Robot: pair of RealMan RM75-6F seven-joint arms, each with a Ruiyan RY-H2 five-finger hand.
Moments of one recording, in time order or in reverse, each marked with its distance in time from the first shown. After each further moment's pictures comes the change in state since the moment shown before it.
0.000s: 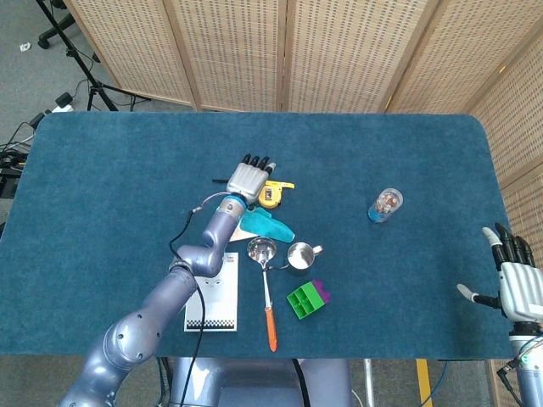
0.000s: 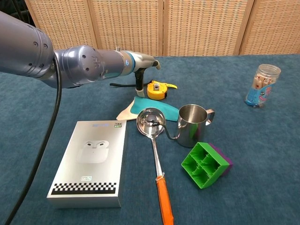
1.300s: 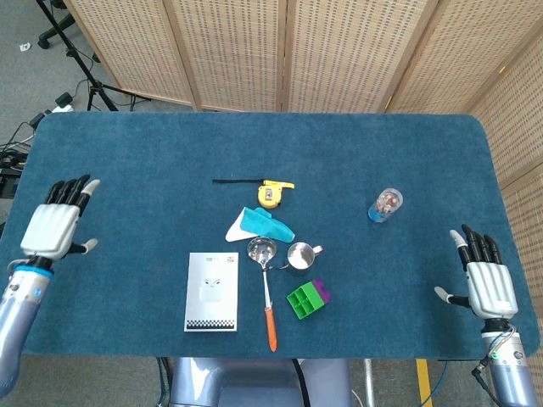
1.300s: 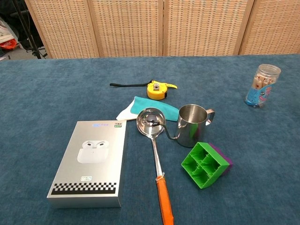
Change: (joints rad) left arm 0.952 1.064 0.275 -1.519 0.409 0.944 -0.184; right arm 0.036 -0.067 -0.019 -0.033 -0.025 -0.003 -0.209
